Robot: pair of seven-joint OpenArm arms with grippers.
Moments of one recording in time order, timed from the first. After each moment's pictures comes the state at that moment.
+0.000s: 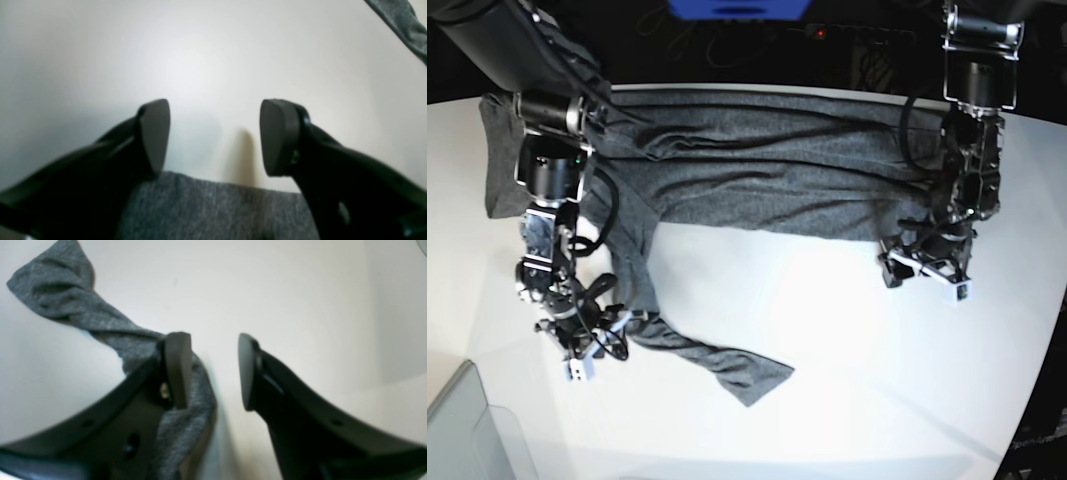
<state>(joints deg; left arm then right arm) -7.5 -18.7 2.4 68.6 -35.8 -2.7 24.8 27.9 3.6 18.8 50.1 -10.4 27.4 -16.1</state>
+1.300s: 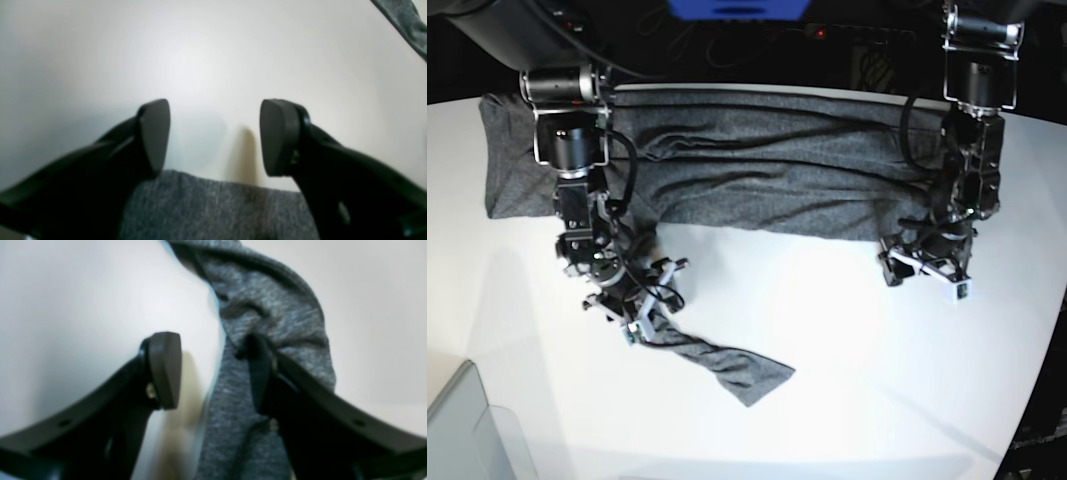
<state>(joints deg) -7.5 -18.7 2.4 68.3 -35.6 -2.7 24.8 22.0 3.1 4.2 48.9 -10.3 27.3 -14.1</state>
